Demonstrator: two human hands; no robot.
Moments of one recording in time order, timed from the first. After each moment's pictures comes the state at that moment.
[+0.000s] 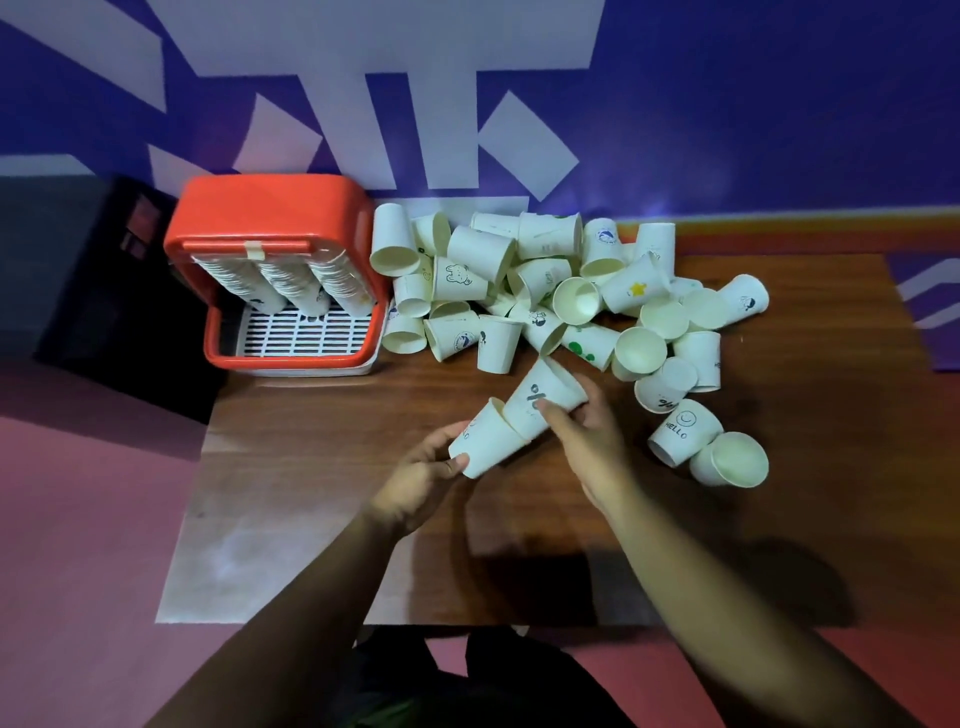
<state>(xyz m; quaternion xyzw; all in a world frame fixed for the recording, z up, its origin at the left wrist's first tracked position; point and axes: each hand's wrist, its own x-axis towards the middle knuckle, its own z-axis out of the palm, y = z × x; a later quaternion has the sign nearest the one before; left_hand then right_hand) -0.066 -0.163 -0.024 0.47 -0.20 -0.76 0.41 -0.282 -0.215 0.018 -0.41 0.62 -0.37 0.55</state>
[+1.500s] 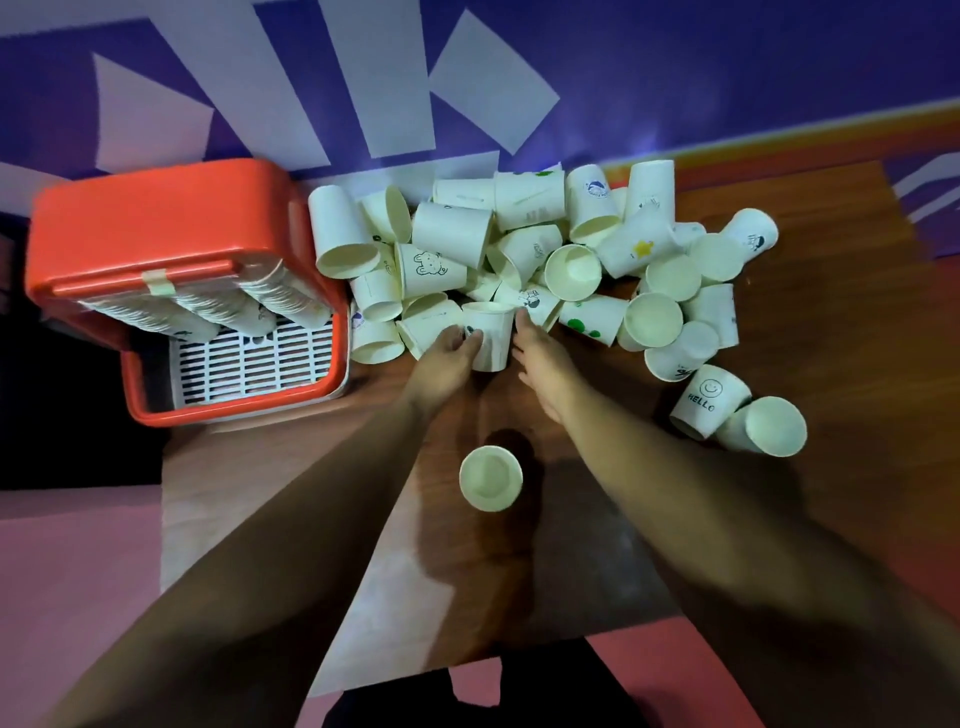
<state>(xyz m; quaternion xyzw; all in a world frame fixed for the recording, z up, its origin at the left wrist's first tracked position) -0.079 -0.332 -0.026 0.67 -0.46 -0.55 0.21 -0.218 -0.333 -0.027 -0.26 0.69 -0.25 0.63</state>
